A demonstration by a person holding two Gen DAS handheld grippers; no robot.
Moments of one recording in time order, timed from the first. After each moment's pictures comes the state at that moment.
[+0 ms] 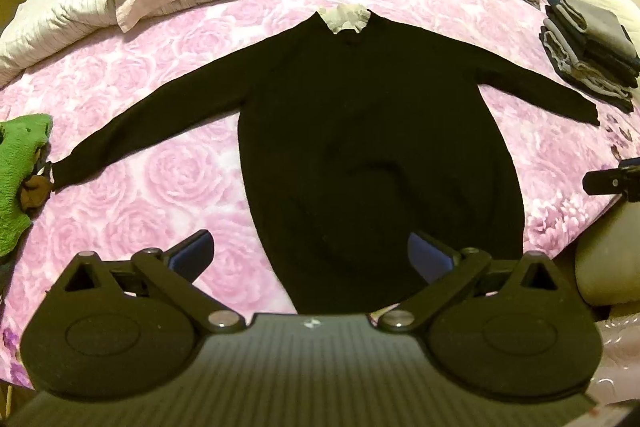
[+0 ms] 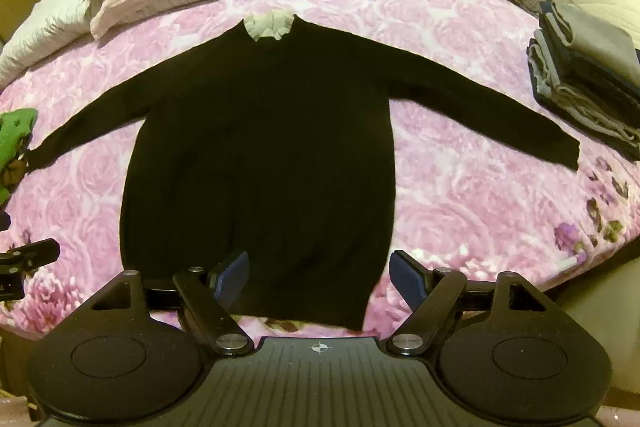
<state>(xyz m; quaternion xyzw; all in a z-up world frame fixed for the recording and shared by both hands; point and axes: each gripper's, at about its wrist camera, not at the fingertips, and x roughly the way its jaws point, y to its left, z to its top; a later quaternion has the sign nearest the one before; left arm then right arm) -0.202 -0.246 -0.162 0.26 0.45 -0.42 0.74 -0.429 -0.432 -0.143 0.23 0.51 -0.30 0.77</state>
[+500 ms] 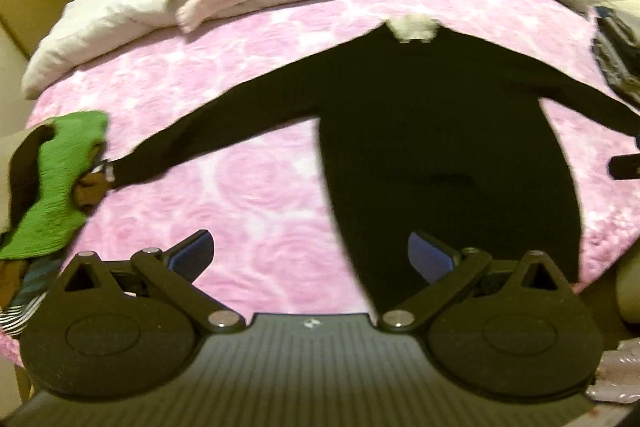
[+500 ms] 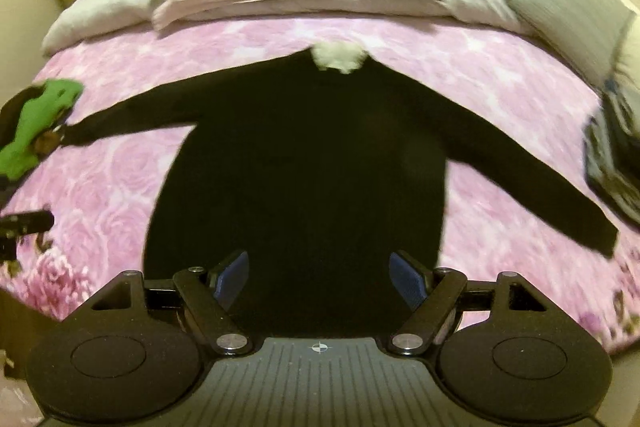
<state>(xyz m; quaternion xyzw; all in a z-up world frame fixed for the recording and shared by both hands) -0.144 -0.211 -0.158 0.28 0.43 -0.36 0.78 -0.380 -0.422 -0.150 0.16 0.49 -0.21 0.83</state>
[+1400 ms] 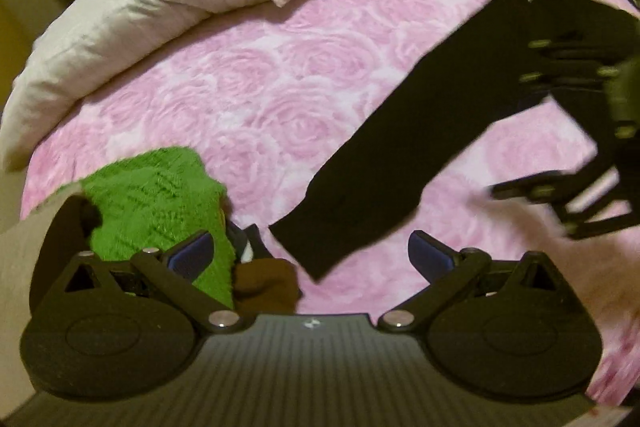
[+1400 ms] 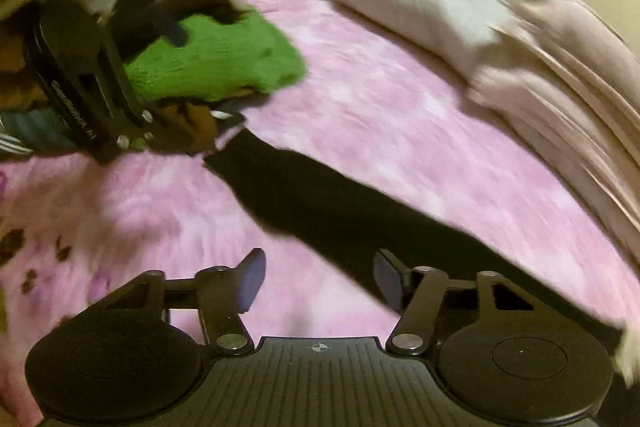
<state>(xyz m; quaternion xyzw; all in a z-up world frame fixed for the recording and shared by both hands) 0.237 -0.109 -0.276 0.37 0.35 -0.47 0.72 0.037 -0.179 -0.330 -0.11 0.45 0.08 0.89</state>
